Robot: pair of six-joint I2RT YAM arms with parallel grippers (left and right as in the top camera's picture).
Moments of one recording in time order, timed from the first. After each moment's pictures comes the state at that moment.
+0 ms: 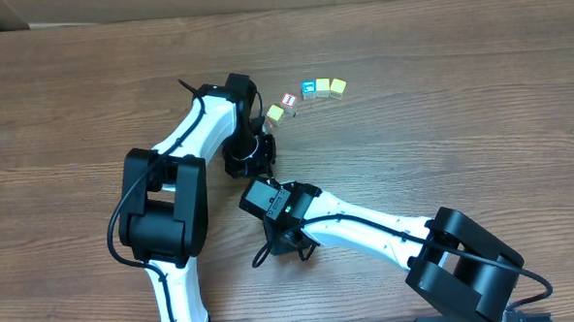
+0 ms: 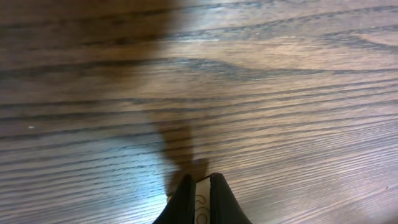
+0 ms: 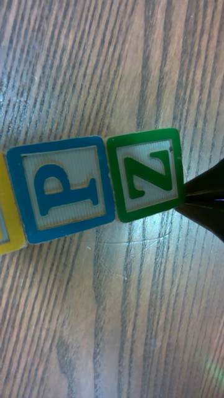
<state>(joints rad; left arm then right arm) -0.24 2.12 1.48 -1.05 0.32 -0.26 1.02 1.93 1.28 -0.79 -0.05 0.82</state>
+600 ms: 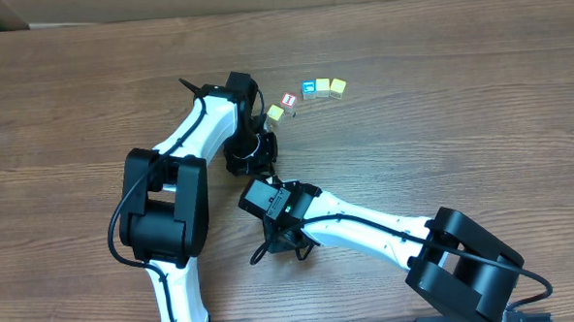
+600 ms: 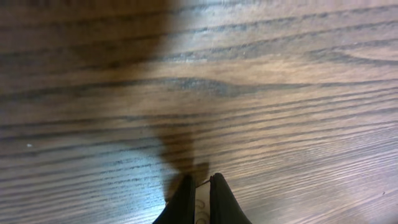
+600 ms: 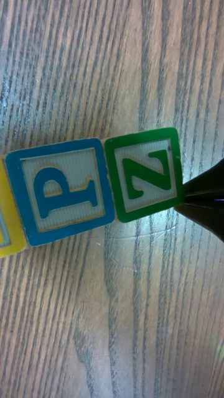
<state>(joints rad) -0.24 2.12 1.48 -1.02 0.33 -0.26 1.02 1.93 1.28 -0.77 -0.05 0.88</state>
